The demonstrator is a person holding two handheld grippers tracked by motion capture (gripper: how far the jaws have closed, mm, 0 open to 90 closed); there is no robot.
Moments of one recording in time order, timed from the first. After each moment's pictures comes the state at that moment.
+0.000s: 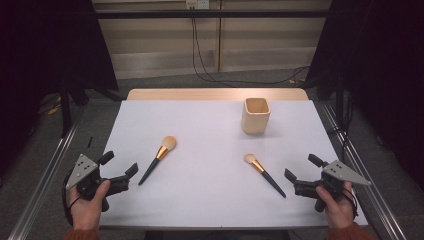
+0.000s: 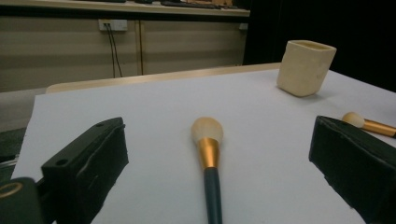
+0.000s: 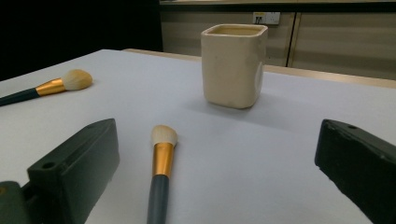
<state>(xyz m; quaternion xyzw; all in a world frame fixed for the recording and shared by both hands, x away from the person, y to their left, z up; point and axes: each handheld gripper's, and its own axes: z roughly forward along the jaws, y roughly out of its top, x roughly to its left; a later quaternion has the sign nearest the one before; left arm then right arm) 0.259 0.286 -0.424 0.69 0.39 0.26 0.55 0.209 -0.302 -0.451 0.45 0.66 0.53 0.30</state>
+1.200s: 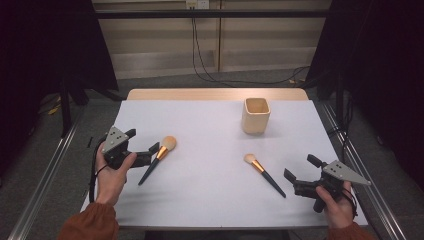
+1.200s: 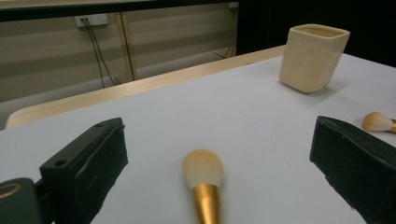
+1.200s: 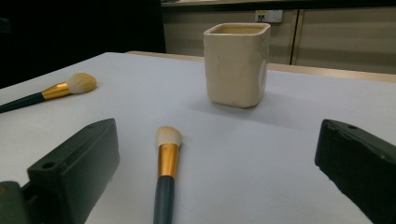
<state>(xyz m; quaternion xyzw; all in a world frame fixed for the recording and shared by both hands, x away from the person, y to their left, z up) 0.326 0.235 -0.410 0.73 0.36 0.25 0.52 0.209 -0.302 -0.452 0.45 0.65 0.54 0.29</state>
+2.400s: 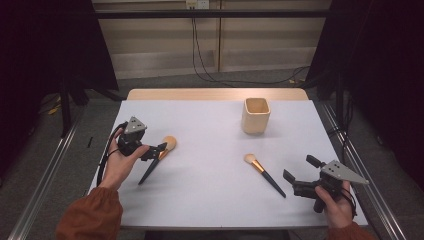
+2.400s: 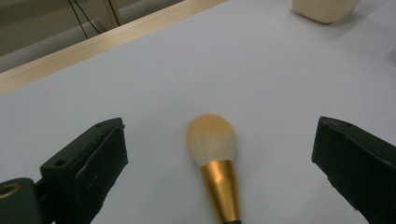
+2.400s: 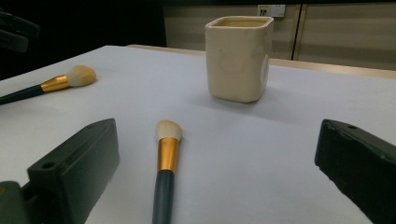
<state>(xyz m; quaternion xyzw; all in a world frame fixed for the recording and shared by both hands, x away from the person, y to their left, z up) 0.367 0.214 -0.412 0.82 0.35 0.20 0.40 0.210 -0.301 -0.454 0.45 0.66 0.53 0.29</state>
